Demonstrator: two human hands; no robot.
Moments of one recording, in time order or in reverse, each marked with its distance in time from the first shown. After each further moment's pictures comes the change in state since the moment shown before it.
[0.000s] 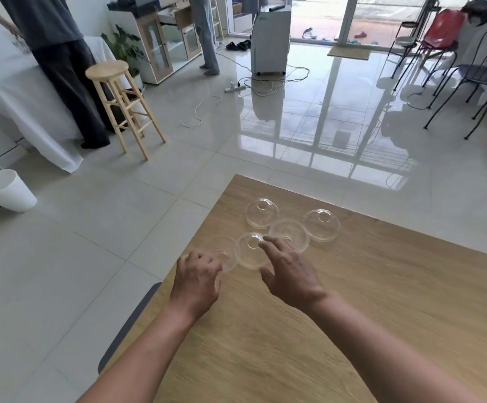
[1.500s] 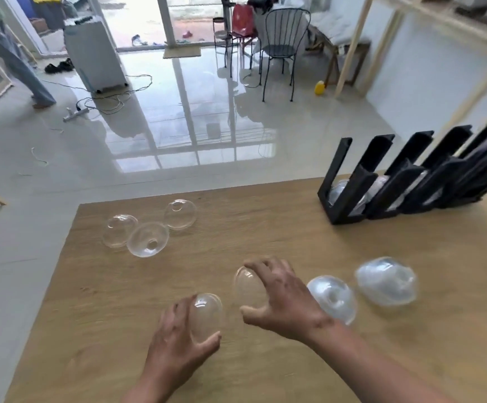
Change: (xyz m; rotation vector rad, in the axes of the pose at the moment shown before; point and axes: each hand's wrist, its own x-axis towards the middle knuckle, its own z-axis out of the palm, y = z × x) left_hand -0.082 0.164 0.024 -0.443 -0.363 0.210; right_hand -0.238 0.048 -0.078 0.169 0.154 0.568
